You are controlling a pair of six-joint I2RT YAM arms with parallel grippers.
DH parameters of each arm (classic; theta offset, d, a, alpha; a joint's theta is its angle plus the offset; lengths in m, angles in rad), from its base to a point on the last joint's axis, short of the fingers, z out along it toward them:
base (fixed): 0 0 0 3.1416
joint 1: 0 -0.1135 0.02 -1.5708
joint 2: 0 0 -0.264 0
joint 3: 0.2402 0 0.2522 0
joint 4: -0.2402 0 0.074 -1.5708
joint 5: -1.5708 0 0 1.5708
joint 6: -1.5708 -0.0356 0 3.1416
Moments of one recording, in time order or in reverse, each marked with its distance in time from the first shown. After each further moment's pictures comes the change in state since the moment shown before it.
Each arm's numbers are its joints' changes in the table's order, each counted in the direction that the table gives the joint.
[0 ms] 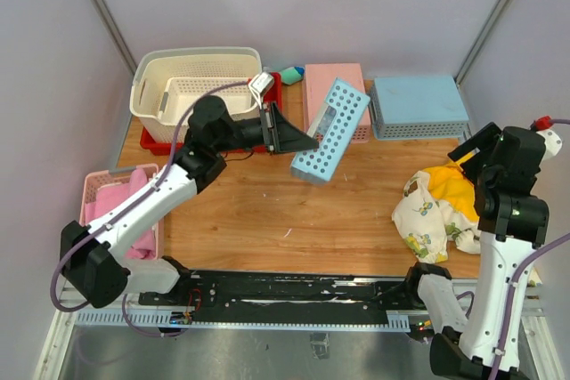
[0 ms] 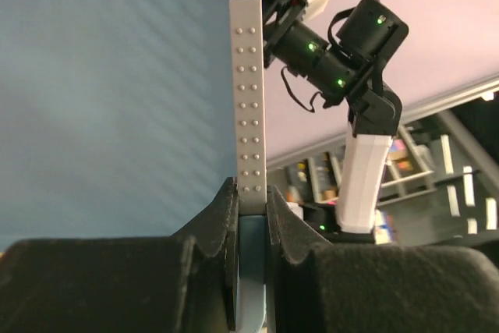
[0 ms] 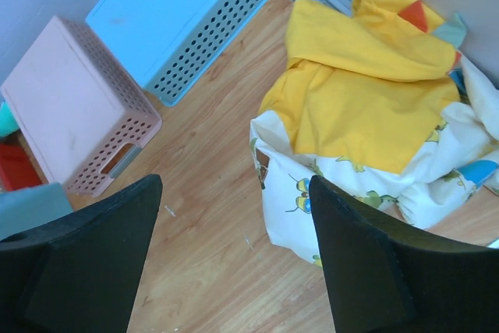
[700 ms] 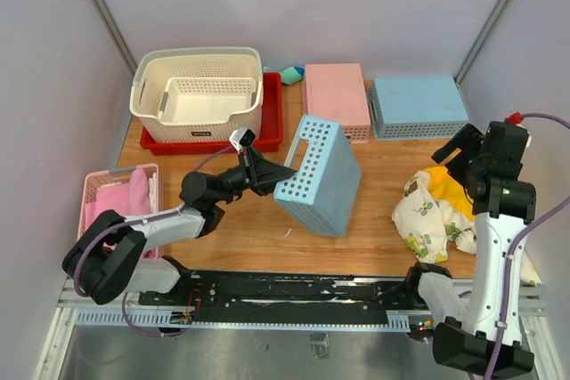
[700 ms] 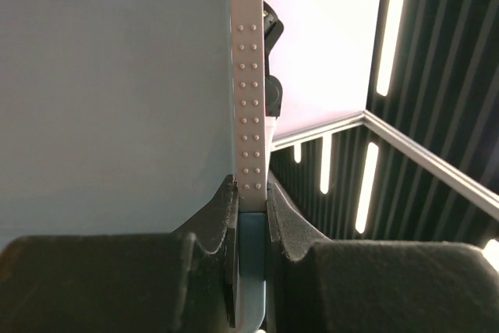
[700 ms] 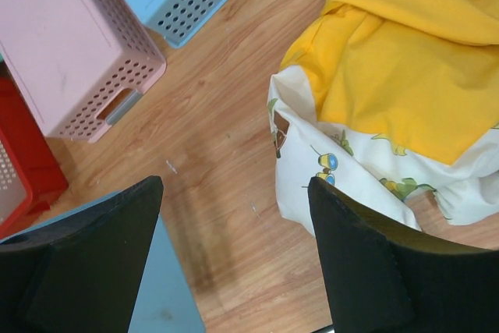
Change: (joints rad) left arm 0.000 -0.011 -0.714 1.141 0.157 0.798; right arm 0.001 -0.049 -0.074 0.010 0.126 0.012
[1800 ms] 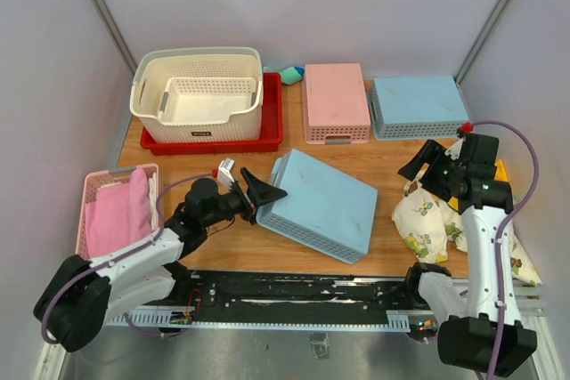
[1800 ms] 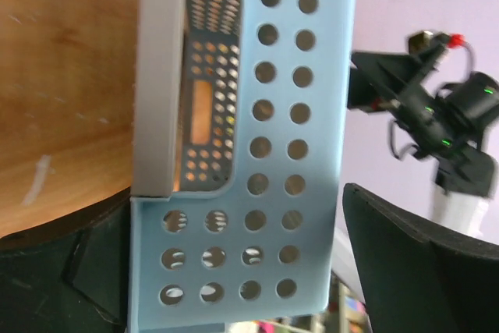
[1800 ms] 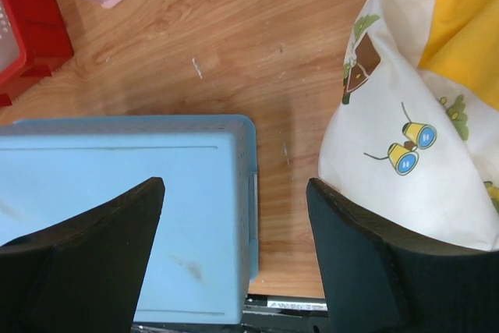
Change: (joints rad) left arm -0.015 0.283 -0.248 -0.752 0.215 -0.435; right arm -0.040 -0.030 -0.227 0.095 0.360 0.134
